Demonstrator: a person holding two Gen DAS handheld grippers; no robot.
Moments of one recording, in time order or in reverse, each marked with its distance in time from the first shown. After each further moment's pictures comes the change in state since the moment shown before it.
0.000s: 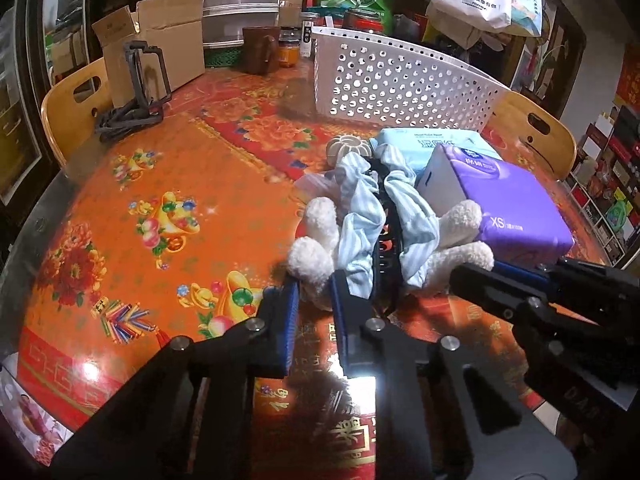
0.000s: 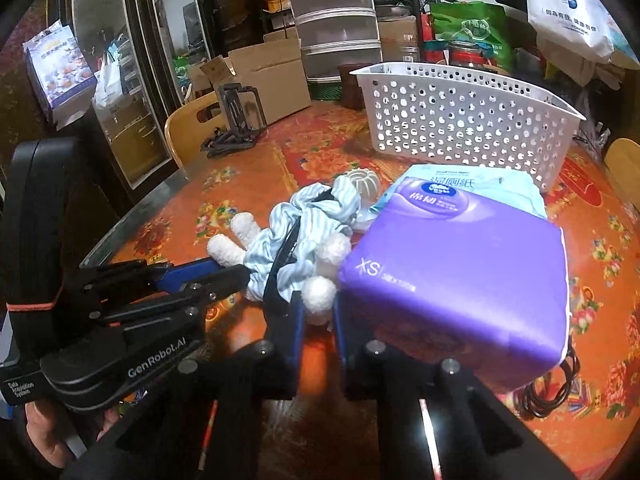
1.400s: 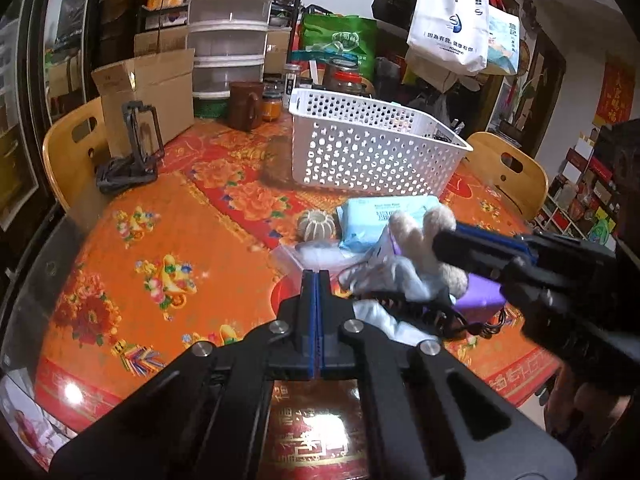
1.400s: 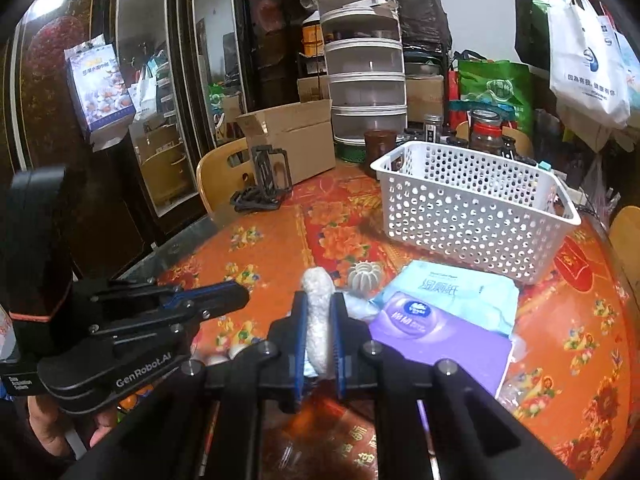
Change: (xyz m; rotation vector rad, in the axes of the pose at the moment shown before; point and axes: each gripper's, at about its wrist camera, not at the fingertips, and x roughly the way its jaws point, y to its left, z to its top) left arm -0.067 -0.017 0.040 -0.001 -0.134 -0.065; right arm -0.055 -0.001 0.052 -0.108 -0.146 0.064
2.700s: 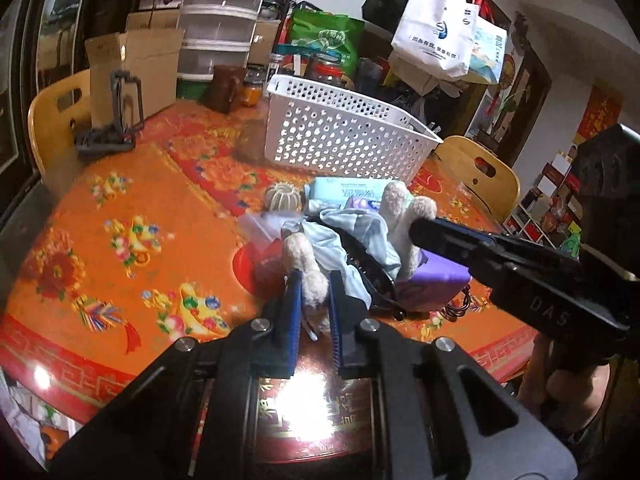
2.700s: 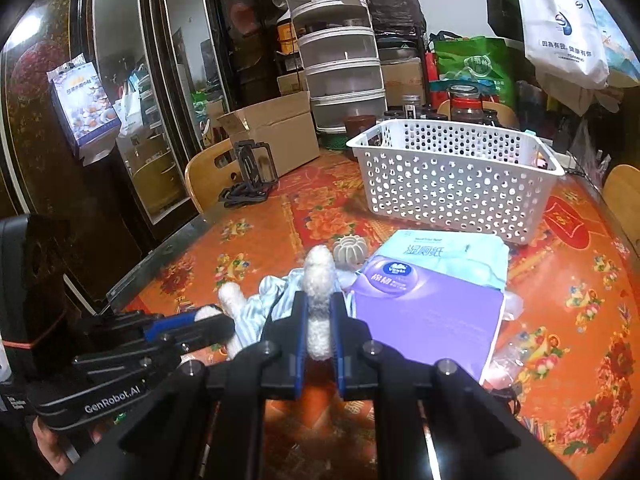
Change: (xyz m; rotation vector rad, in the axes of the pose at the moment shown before) left arm -0.007 -0.006 -0.033 -0.068 0.007 -0.119; right arm -0.008 -0.014 -0.025 0.092 0.005 -0.017
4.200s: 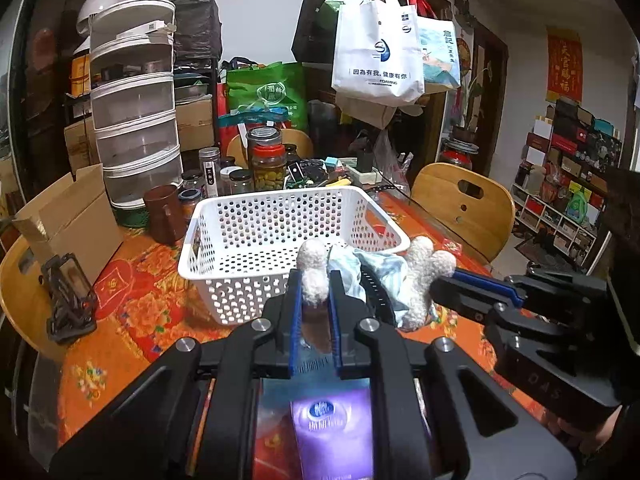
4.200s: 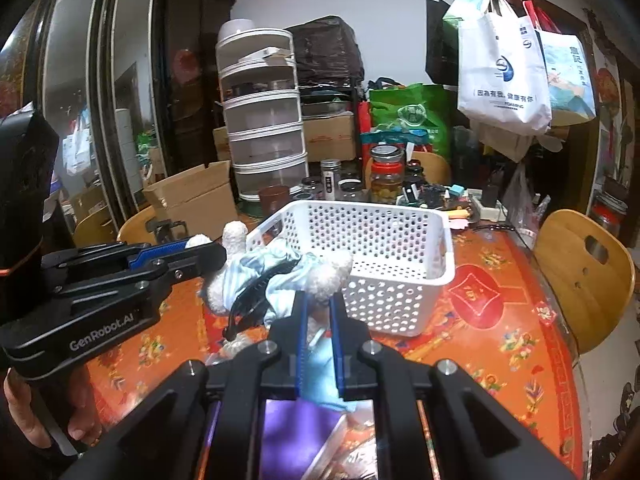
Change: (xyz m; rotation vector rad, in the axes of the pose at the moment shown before) left arm 0.057 -0.137 0.190 0.282 -0.124 0.001; right arm -0.044 -0.090 0.093 0.030 -0.150 -0.218
